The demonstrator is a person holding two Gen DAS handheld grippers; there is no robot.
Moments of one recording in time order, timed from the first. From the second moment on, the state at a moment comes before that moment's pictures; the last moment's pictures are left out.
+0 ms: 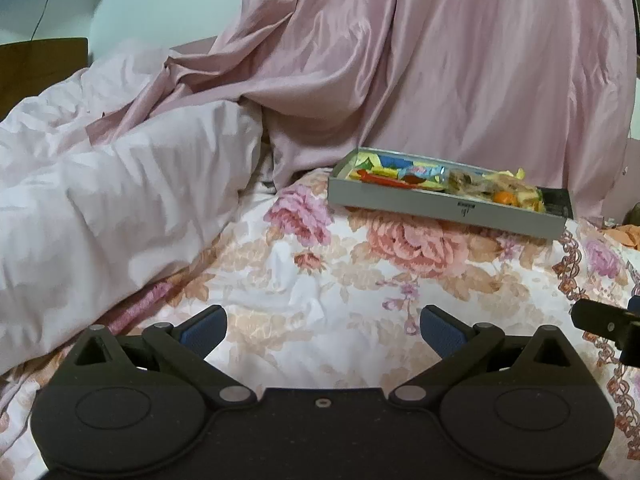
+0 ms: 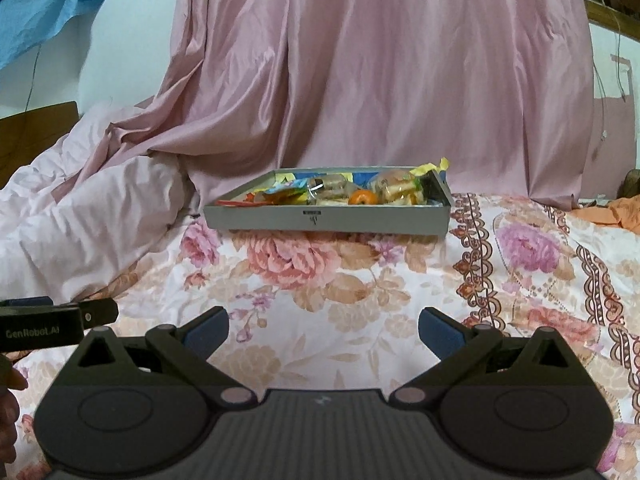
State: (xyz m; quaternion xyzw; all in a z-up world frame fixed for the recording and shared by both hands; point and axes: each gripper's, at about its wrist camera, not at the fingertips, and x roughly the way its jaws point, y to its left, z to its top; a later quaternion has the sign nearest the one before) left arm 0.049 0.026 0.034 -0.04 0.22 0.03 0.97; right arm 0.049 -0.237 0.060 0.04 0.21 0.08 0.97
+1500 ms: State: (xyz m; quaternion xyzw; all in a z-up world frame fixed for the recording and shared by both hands) left arm 0.055 0.024 0.017 -0.03 0.24 0.03 0.97; right arm 0.057 -0.237 0.039 0.04 0.24 0.08 0.97
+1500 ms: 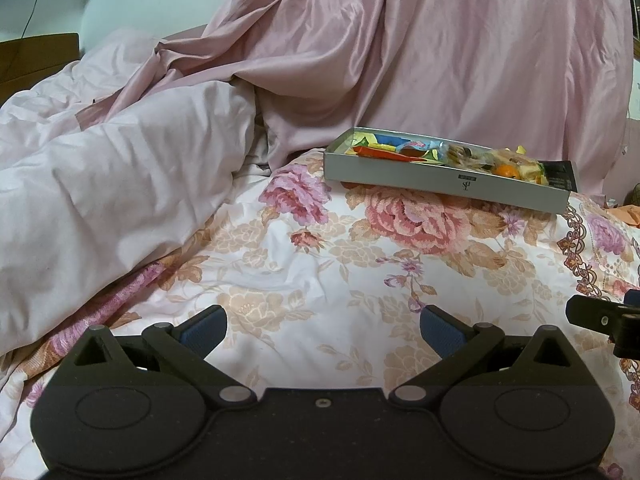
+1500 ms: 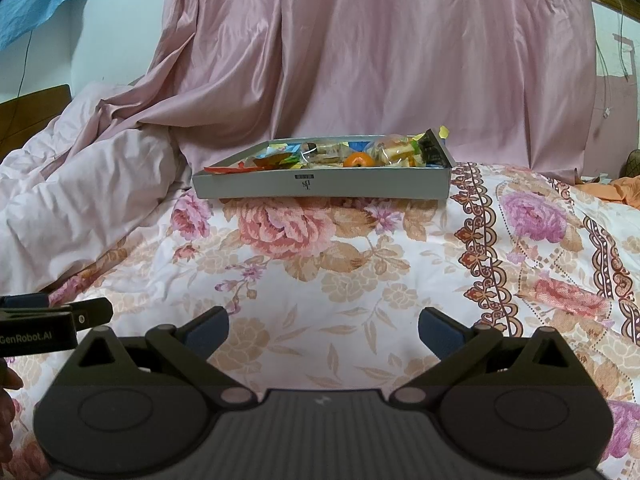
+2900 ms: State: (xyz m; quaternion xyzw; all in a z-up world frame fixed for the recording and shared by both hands) left arm 0.059 0.026 0.013 -0.04 0.28 0.03 0.96; right arm 0.053 -0.235 0.036 0.04 0.24 0.08 0.97
